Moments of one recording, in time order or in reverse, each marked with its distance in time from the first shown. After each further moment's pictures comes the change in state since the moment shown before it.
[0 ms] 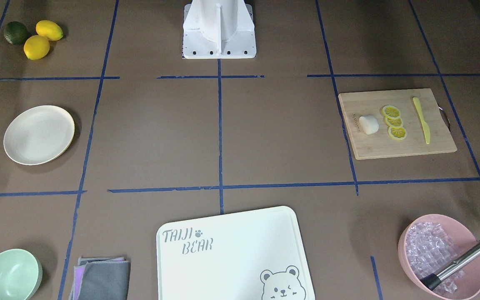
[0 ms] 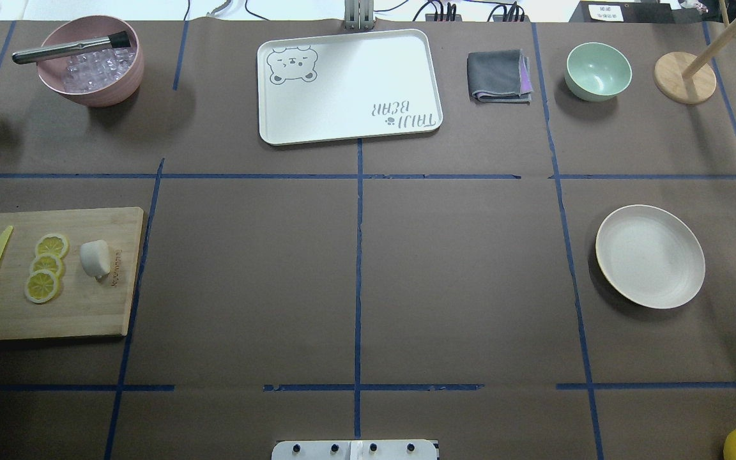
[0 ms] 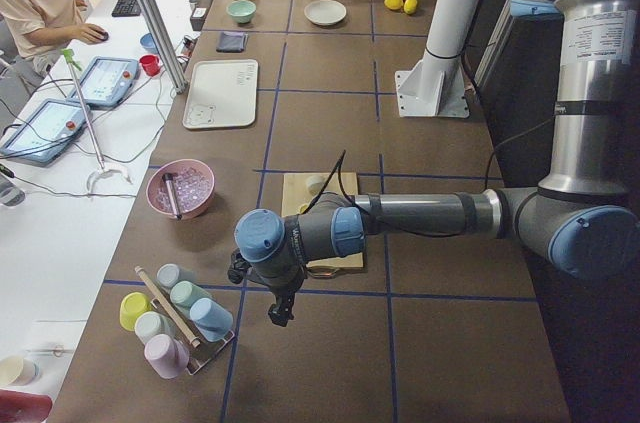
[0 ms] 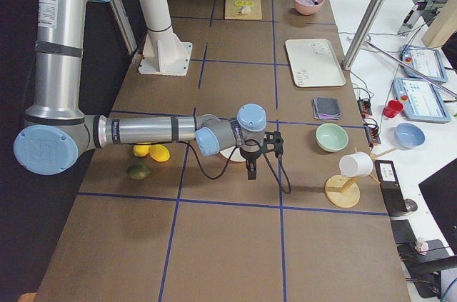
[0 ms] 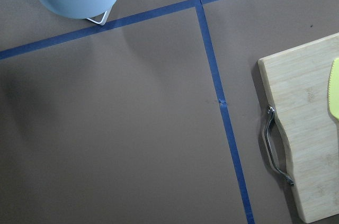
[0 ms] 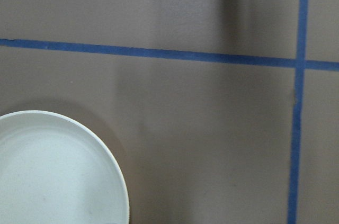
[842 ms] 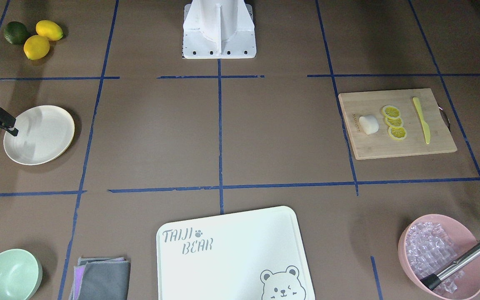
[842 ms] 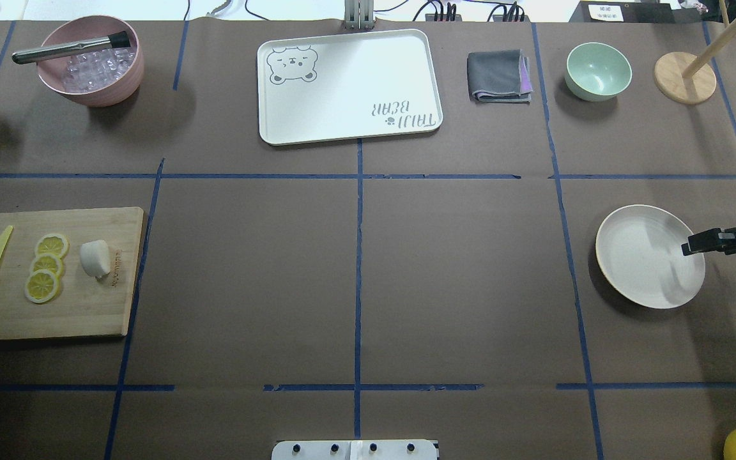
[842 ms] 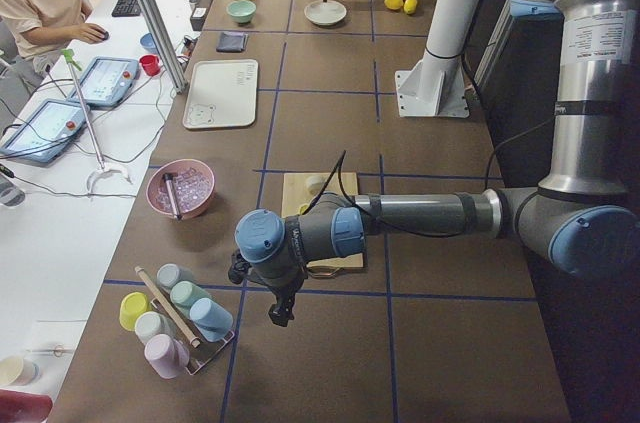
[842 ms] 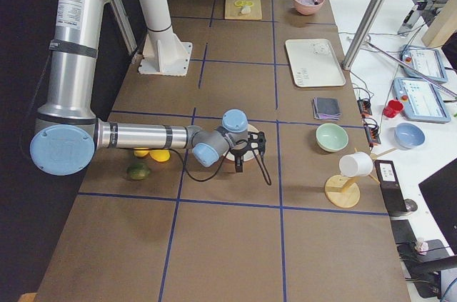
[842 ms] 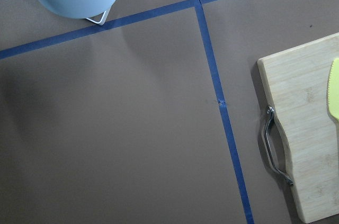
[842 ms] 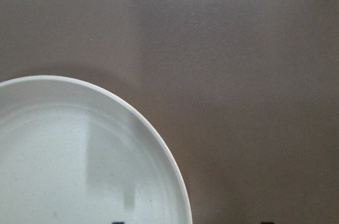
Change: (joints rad) left arm 0.001 0.001 0.001 0.000 0.001 0.000; right arm -0.239 -0.034 -0.117 0.366 -0.119 0.336
